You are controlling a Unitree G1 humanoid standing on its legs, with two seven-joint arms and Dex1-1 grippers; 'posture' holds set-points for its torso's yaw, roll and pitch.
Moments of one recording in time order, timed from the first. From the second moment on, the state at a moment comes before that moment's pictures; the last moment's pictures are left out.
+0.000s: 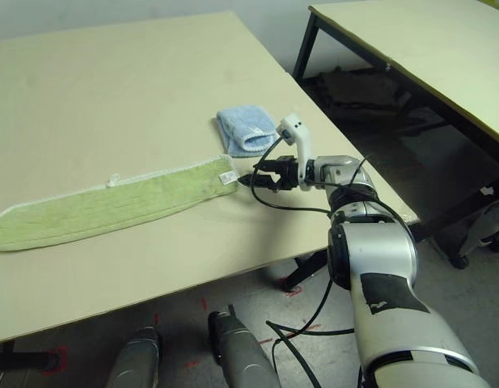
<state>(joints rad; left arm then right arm) 0.32 1.02 0.86 0.40 -0.55 0.32 -1.16 -1.14 -0.48 -0.02 1.30 -0.02 0.11 1.31</state>
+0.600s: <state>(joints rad) 0.18 0.89 0.67 0.32 -0.50 0.28 -1.04 -1.08 -0.46 0.02 1.30 -0.06 -0.20 1.30</state>
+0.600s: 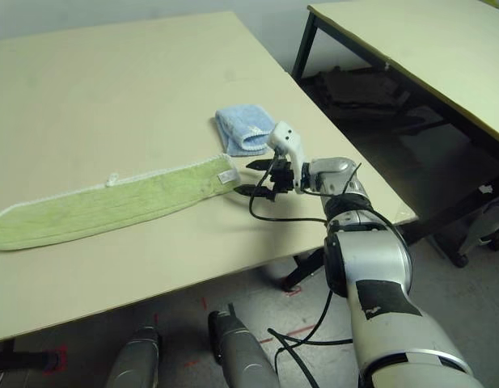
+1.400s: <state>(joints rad) 0.19 0.89 0.61 0.36 -0.47 0.26 -1.04 -1.07 -0.44 0.00 1.30 -0.05 -0.19 1.32</state>
